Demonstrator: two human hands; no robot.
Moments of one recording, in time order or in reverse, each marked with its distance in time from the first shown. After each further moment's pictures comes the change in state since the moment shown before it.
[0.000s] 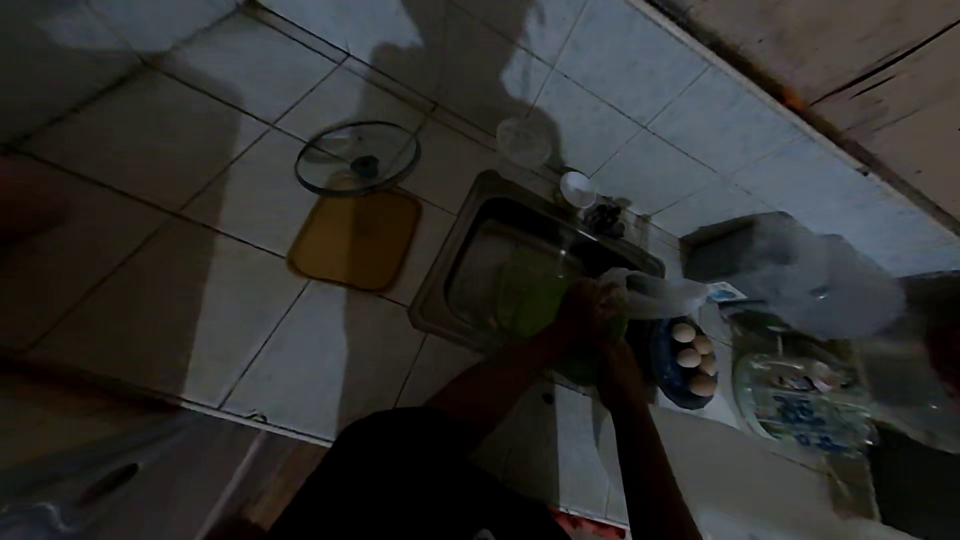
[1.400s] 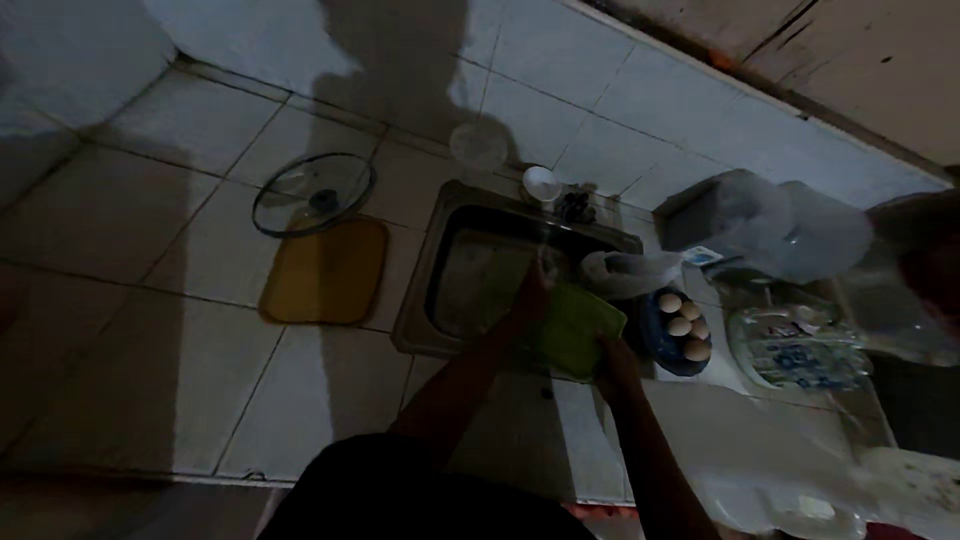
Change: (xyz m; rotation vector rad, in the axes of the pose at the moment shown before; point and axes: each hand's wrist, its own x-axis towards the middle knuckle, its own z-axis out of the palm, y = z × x) left_hand 0.009 -0.028 -0.017 -0.139 -0.052 -0.233; right_hand 0.001 0.017 -0.021 0.343 0.142 0.126
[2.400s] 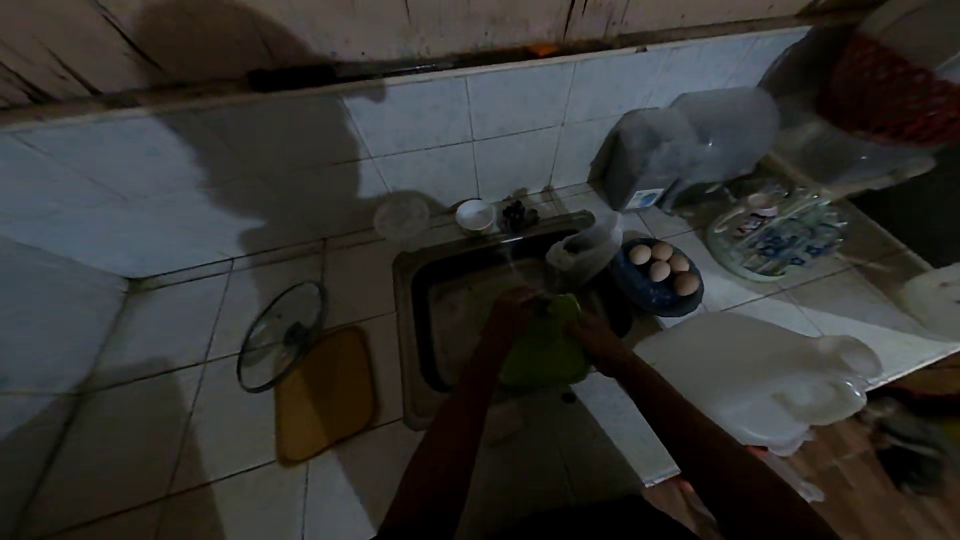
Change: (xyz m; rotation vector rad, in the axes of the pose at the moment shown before) left_hand -0.019 0.048 -0.017 0.438 -0.283 0.392; right_hand 0.009 -0.016 -0.011 -0.264 -0.296 -0.054
